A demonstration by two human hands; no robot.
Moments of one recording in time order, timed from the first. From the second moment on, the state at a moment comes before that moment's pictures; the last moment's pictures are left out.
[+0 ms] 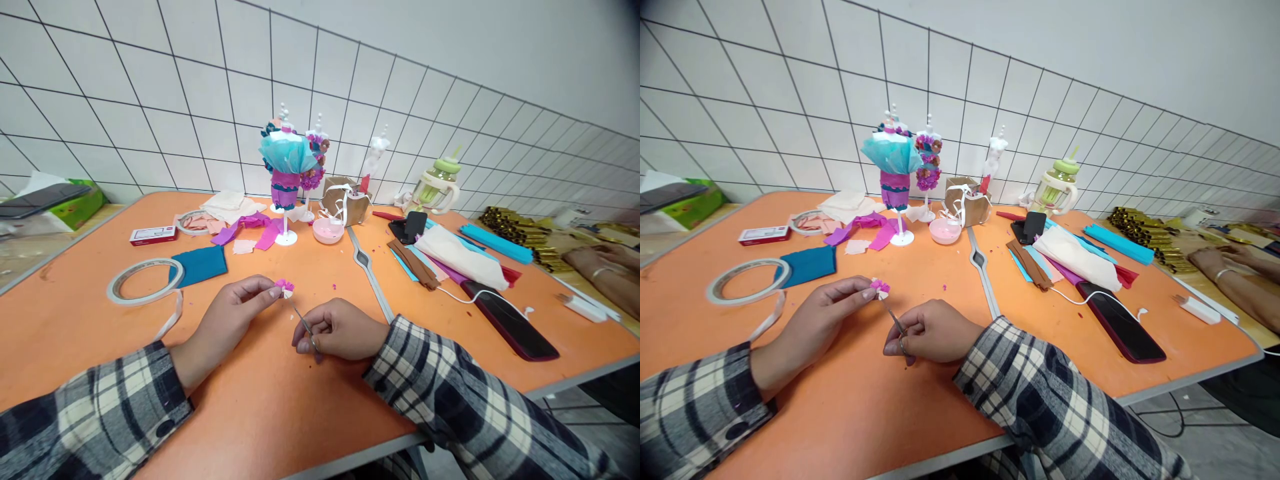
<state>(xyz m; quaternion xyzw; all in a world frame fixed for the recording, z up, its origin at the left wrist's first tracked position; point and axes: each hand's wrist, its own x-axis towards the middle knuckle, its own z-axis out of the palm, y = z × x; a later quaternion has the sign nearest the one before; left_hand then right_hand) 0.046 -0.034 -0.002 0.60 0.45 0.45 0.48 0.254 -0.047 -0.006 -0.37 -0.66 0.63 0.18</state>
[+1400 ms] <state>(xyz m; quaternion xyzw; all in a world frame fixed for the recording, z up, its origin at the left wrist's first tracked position) 0.043 -0.033 -0.004 0.61 0.41 0.43 0.52 0.257 -0.049 0.003 -0.35 -0.66 0.65 0.16</state>
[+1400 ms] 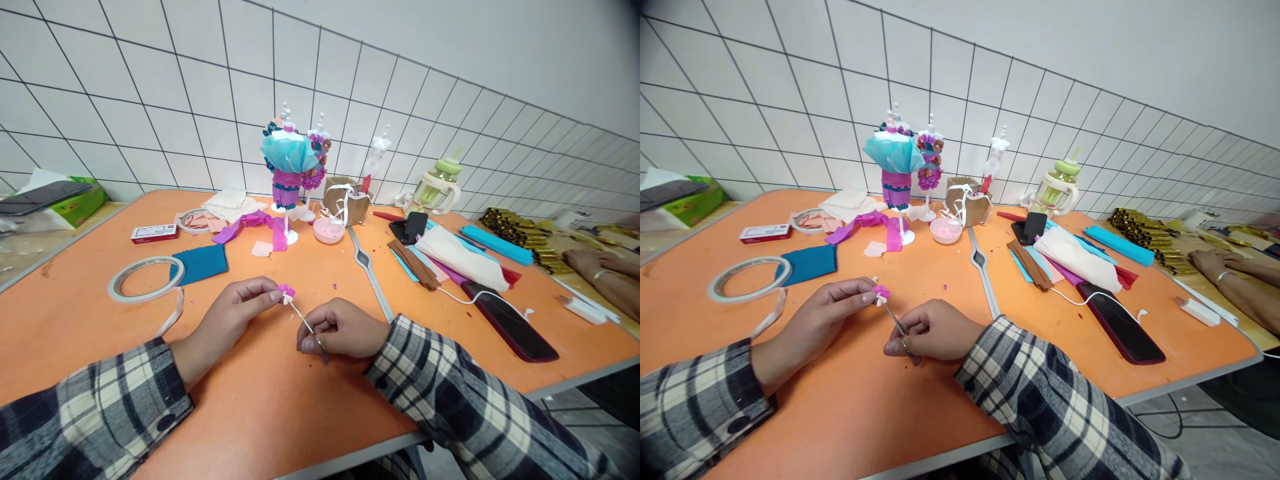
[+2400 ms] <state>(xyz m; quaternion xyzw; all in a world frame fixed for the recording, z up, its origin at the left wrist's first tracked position) 0.039 -0.029 -0.012 0.60 0.39 0.44 0.54 0.259 -0.048 0.000 -0.32 -0.65 0.67 0.17</state>
